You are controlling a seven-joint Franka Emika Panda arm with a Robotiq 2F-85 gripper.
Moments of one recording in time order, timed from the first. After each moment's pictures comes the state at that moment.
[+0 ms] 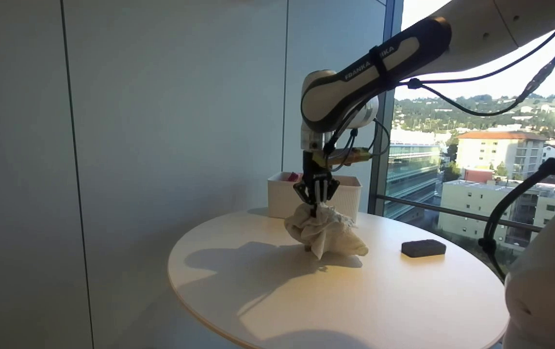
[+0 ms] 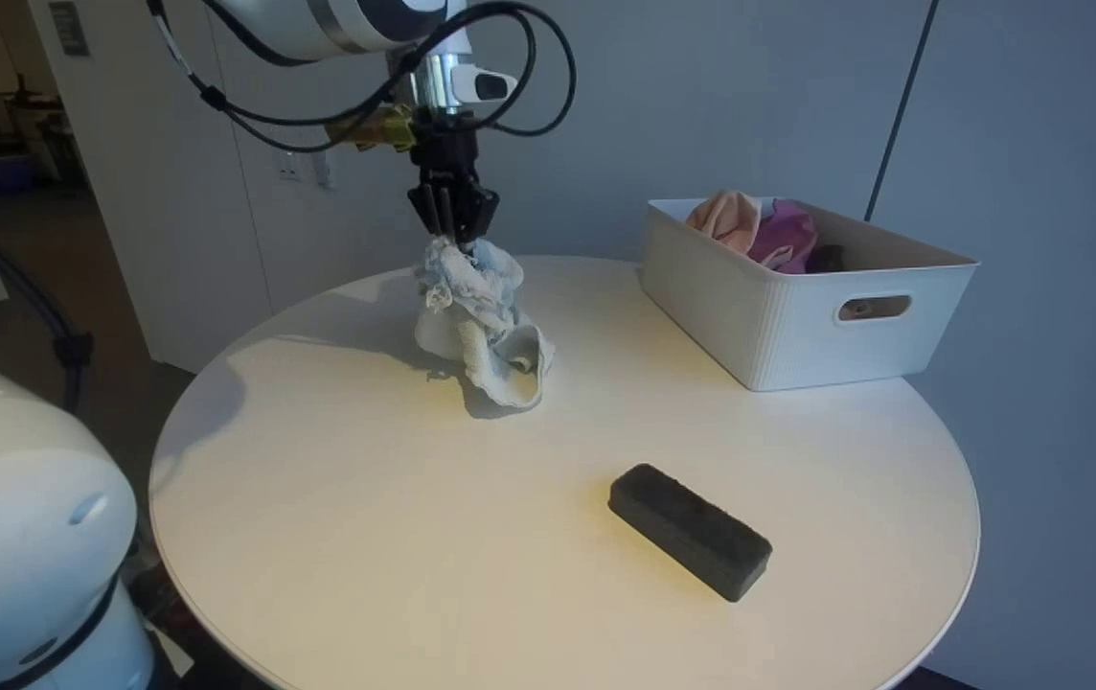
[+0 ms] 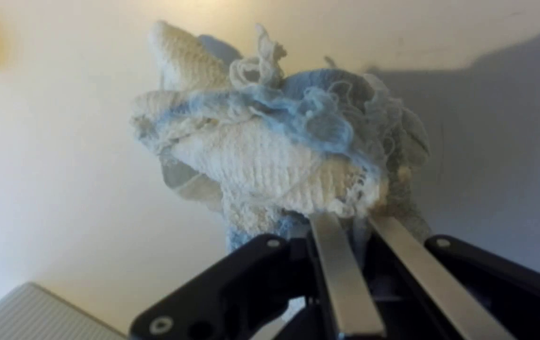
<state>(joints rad) -0.08 -0.37 0.04 -2.34 -0.13 2.04 0.29</state>
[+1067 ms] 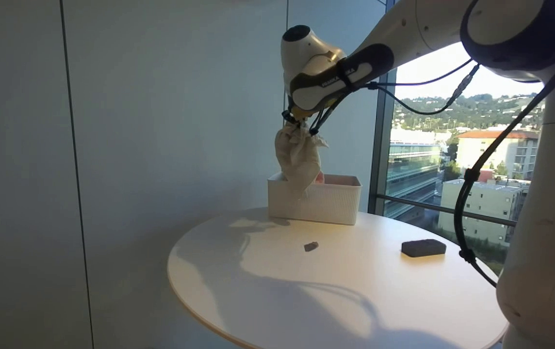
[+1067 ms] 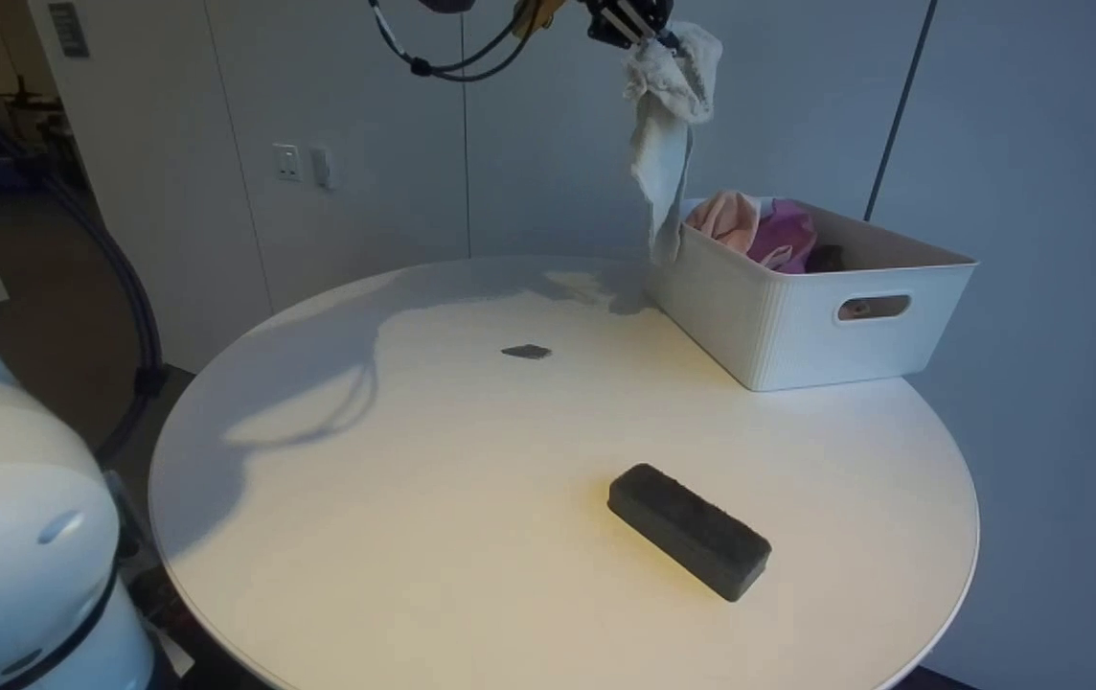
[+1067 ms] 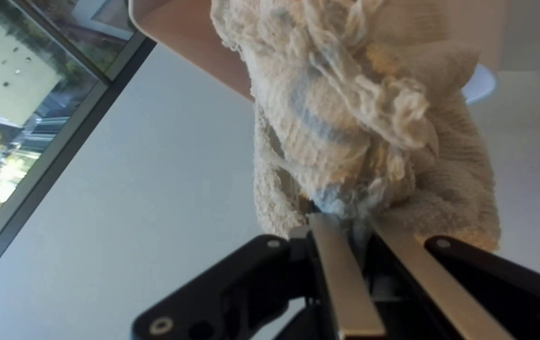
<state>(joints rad) -0.16 0.00 0.01 -1.68 -0.86 2.30 0.59</state>
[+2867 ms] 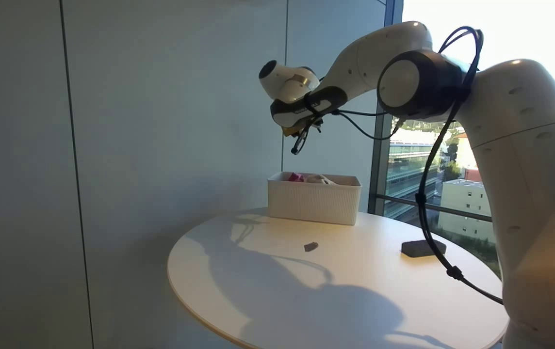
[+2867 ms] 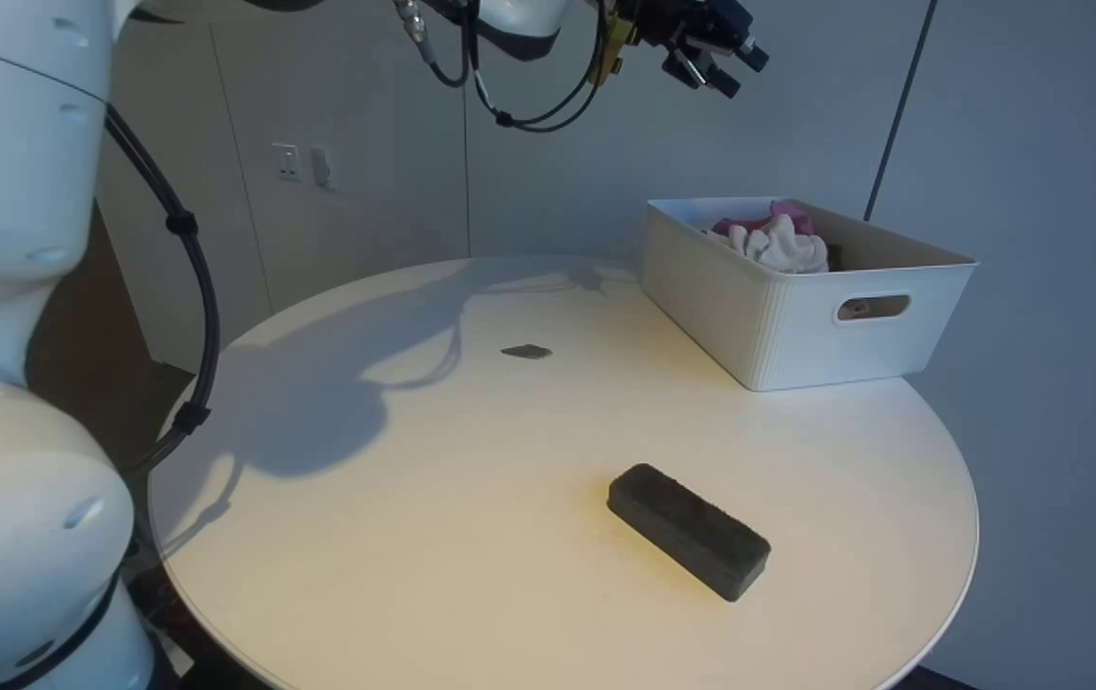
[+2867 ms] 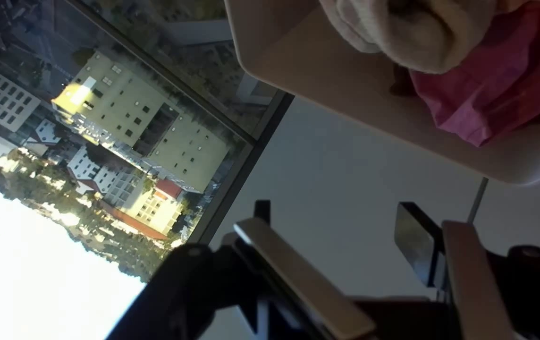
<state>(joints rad) -0.10 0.39 -0.08 -1.22 -0.99 1.93 0.83</state>
